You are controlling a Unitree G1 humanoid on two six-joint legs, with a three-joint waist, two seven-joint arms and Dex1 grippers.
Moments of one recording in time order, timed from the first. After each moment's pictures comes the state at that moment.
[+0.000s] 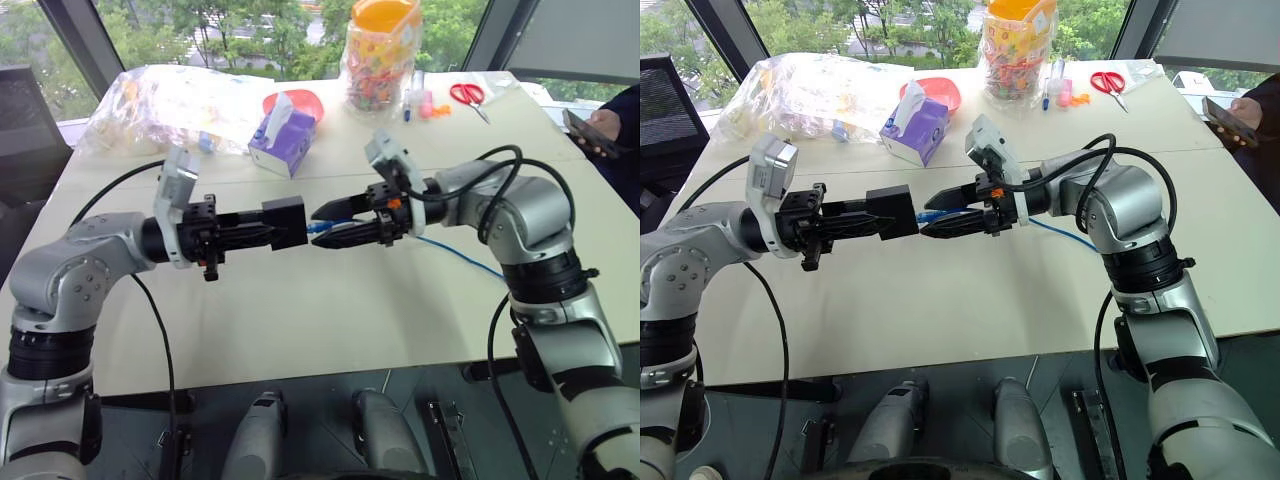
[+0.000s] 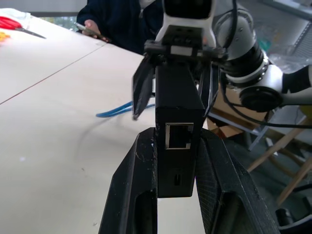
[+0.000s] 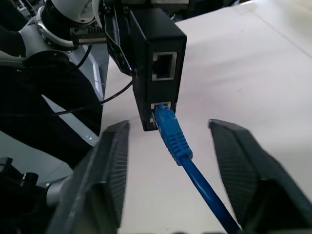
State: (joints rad) left arm -0.50 0.73 0.14 -0.24 -0.91 0.85 -1.06; right arm -0.93 -0.55 0.21 -0.02 0.56 0.92 1.23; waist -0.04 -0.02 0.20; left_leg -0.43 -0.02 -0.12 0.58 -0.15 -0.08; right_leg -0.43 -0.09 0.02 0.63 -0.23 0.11
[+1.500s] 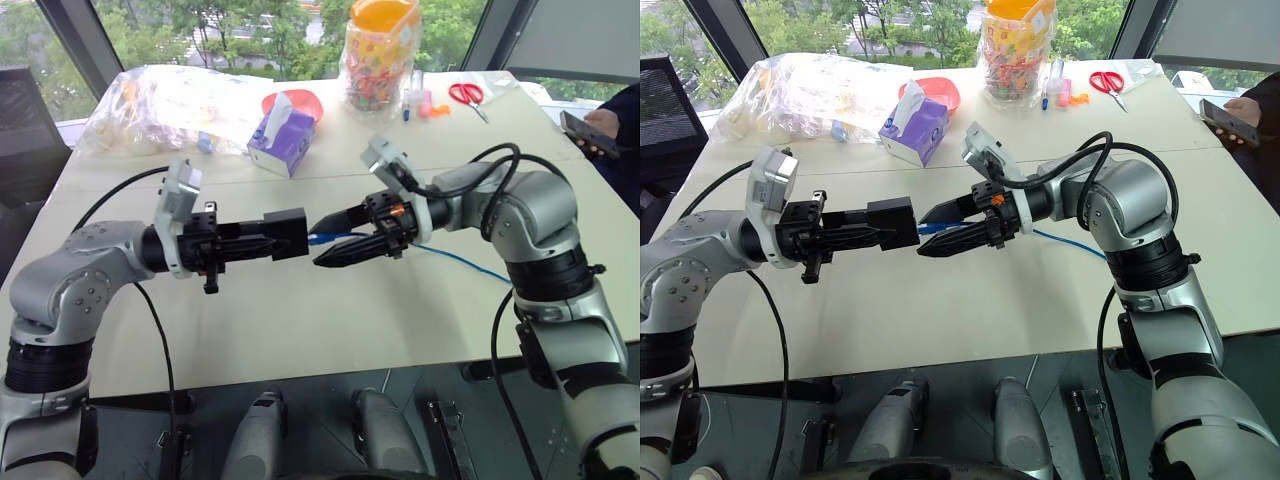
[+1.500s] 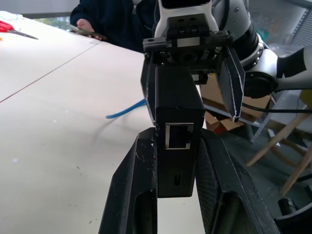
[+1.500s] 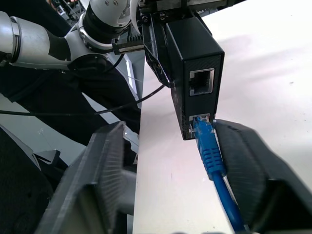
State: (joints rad) left arm -0.45 0.74 0.14 -0.30 -0.88 0.79 -1.08; right arm -0.95 -0.57 0.22 -0.05 0.64 1.04 1.30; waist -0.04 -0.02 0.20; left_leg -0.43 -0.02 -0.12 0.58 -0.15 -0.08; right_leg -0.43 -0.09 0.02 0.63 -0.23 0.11
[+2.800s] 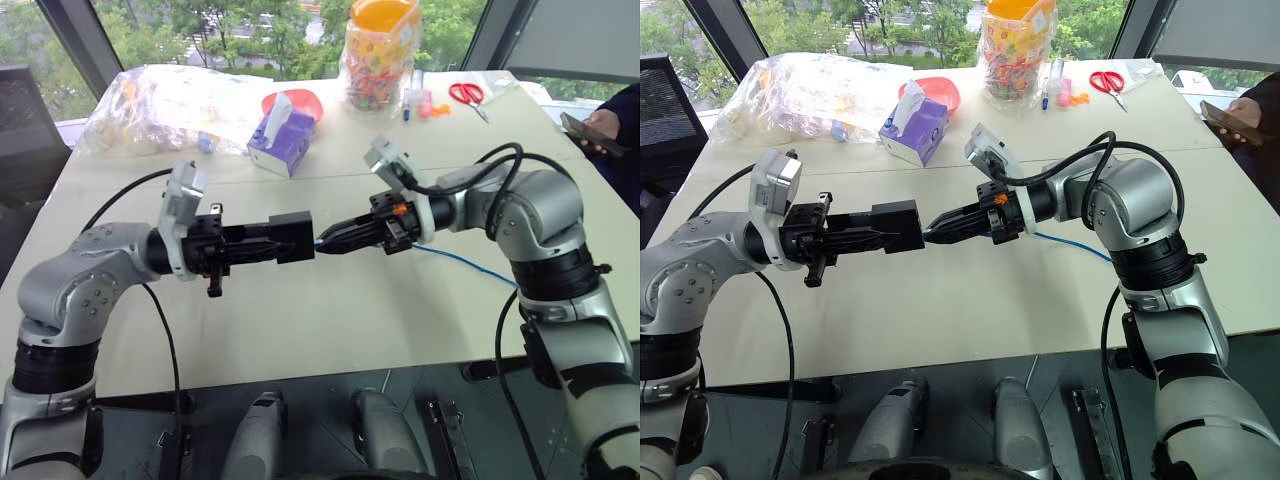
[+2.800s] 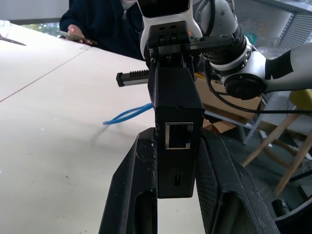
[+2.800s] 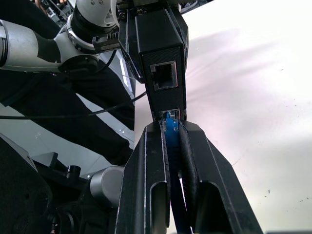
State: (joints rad) left arm -0.45 0.72 0.13 -0.31 -0.88 0.78 -1.09; right arm -0.95 -0.59 0.22 -0.05 0.65 1.08 1.27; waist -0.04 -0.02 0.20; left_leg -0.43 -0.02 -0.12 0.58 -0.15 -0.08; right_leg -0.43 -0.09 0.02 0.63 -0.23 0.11
